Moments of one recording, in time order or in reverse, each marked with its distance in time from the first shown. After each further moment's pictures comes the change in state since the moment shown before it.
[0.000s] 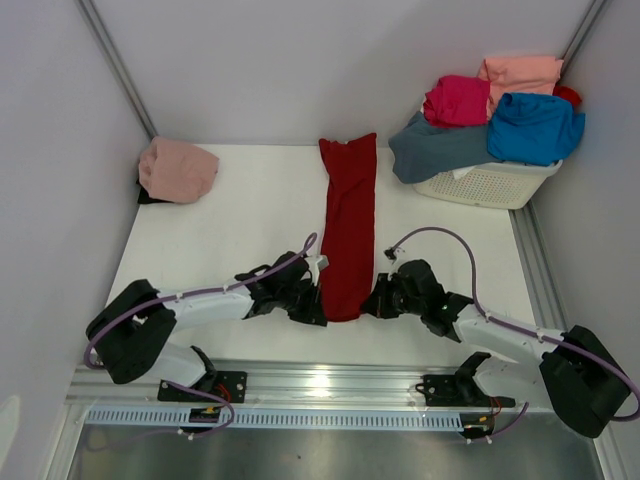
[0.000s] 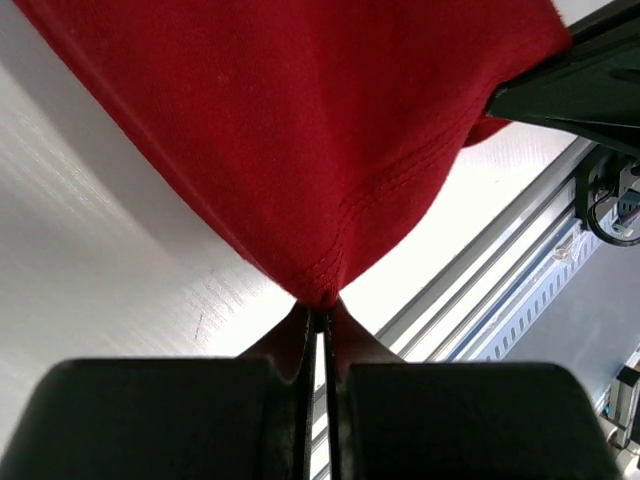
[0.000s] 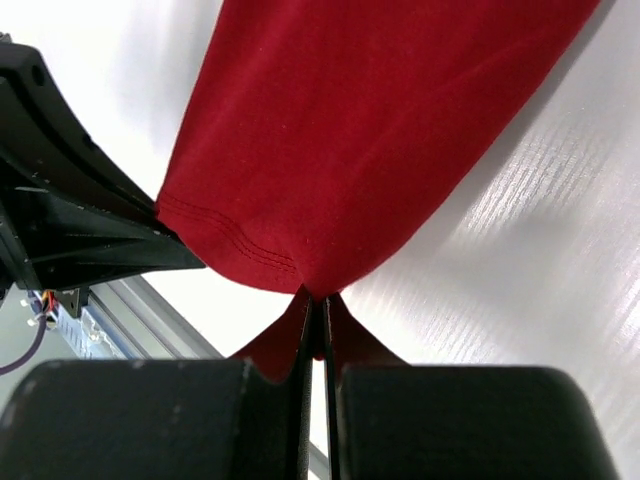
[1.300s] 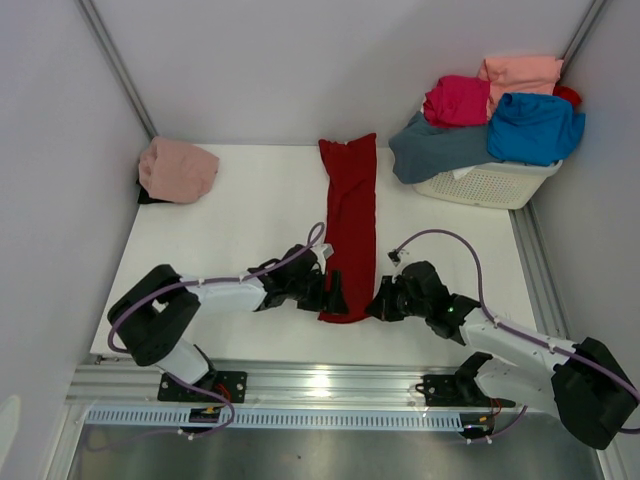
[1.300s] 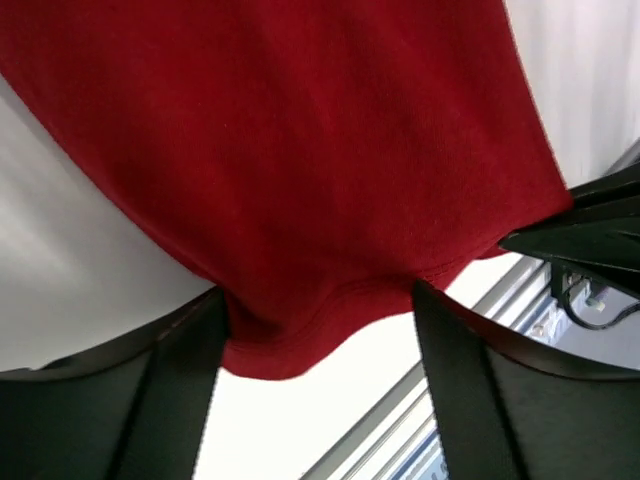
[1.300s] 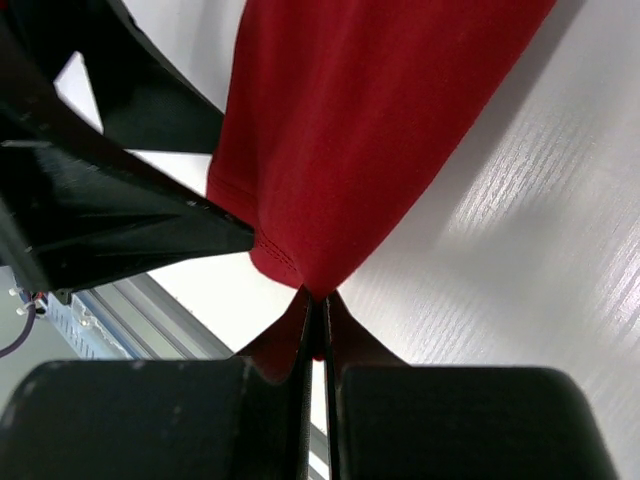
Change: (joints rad) left arm 0.009 0.129 0.059 0.137 -0.067 -0.076; right arm 0.000 -0.076 0.005 -0.109 0.004 -0.023
